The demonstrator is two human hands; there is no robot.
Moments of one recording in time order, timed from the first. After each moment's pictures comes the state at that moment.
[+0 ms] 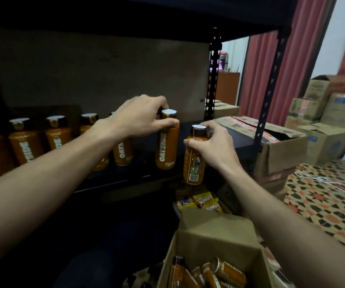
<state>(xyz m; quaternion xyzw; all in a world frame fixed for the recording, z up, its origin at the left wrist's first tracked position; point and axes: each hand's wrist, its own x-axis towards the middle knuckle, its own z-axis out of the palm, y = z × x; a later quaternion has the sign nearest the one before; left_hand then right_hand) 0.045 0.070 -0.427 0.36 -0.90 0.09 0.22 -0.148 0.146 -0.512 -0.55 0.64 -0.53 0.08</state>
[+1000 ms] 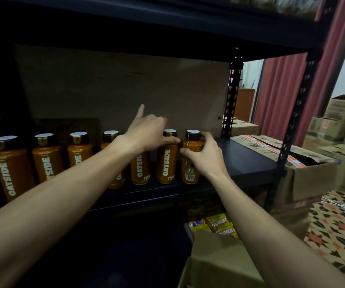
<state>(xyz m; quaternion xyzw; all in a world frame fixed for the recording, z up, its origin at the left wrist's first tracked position) 0.058 -0.001 -0.434 0.46 -0.86 0.18 0.17 -0.106 0.070 -0.502 -0.56 0.62 -0.53 0.15</state>
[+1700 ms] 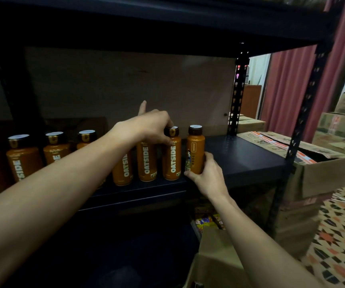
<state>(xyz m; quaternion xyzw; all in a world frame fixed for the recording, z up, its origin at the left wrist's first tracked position) 0.069 0.011 -0.412 0.46 -0.88 0.10 0.07 -0.100 0.068 -0.564 -0.56 0.68 -0.46 0.14</state>
